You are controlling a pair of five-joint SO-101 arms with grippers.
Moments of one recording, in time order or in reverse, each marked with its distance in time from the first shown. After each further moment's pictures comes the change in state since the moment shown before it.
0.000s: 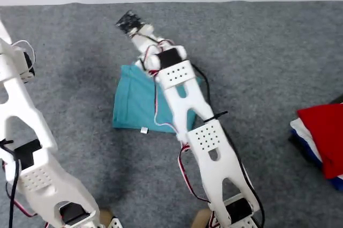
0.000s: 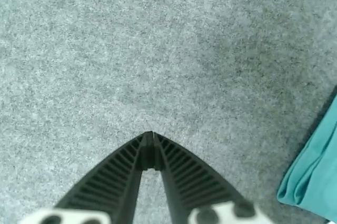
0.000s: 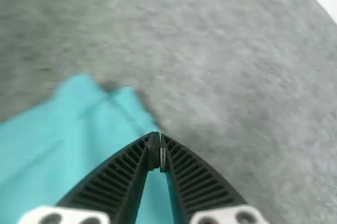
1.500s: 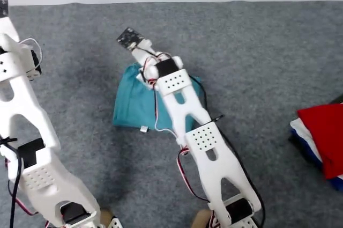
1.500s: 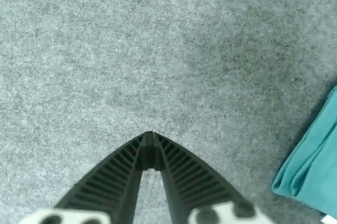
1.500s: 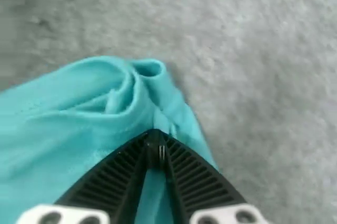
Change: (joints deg) left arm 2.2 0.0 0.1 0.0 0.0; right arm 2.1 9.5 -2.5 -1.6 0.0
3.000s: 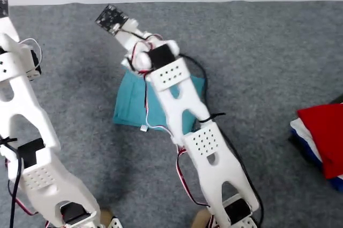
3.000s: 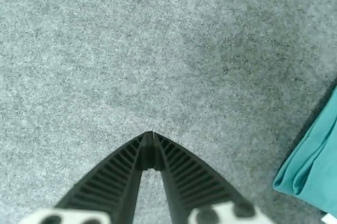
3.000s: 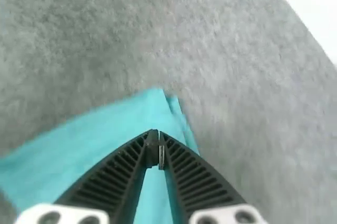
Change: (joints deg) left arm 0.0 0.0 0.0 0.0 0.0; right arm -4.5 -20.2 -0.6 15.6 0.1
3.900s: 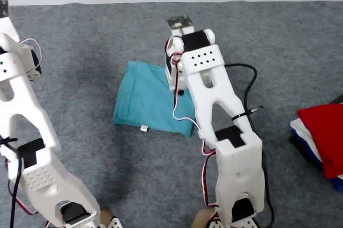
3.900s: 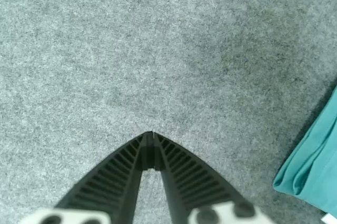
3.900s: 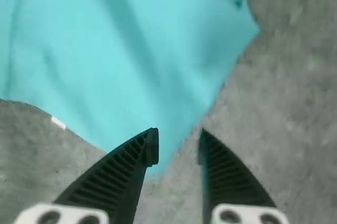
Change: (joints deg) left arm 0.0 0.0 0.0 0.0 0.0; right arm 9.7 -33.2 56.7 10.7 -32.0
